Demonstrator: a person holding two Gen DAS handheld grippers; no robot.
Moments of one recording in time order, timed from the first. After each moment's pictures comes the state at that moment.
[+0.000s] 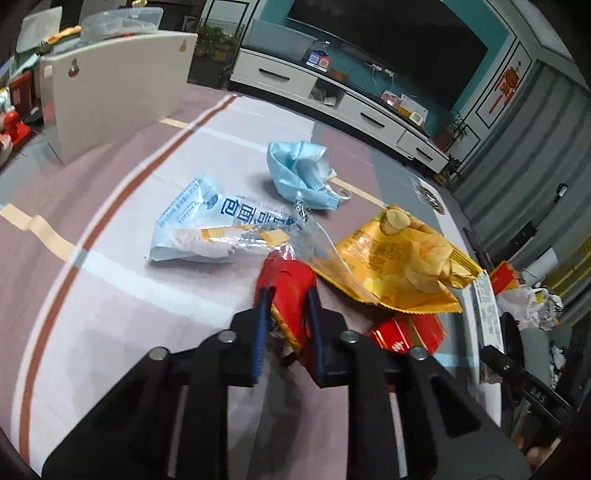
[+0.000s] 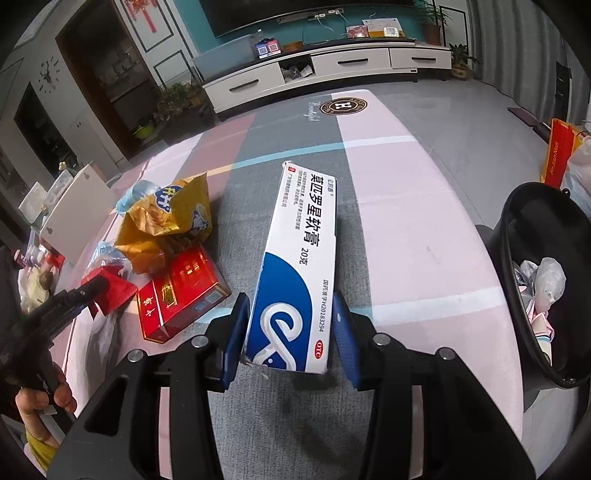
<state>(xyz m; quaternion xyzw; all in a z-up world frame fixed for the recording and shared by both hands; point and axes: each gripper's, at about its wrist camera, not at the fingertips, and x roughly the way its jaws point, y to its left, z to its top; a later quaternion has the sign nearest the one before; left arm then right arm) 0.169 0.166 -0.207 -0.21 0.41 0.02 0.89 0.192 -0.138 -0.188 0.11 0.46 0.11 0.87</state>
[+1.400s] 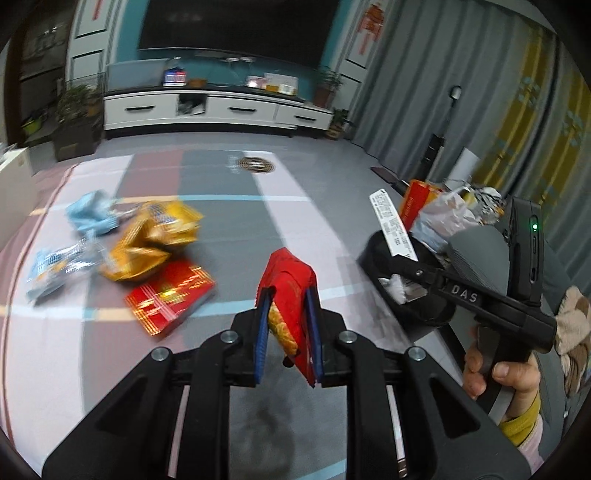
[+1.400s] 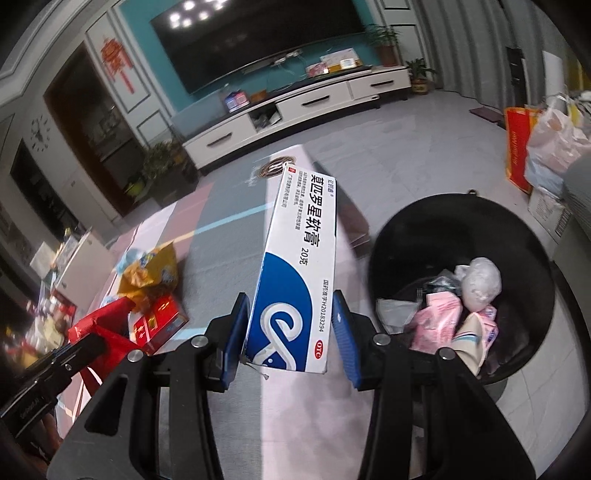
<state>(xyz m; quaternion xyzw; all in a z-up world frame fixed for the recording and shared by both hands) 0.119 -0.028 -0.124 -0.06 0.38 -0.18 0.90 0.142 -0.261 -0.149 0.18 0.39 0.06 0.90</state>
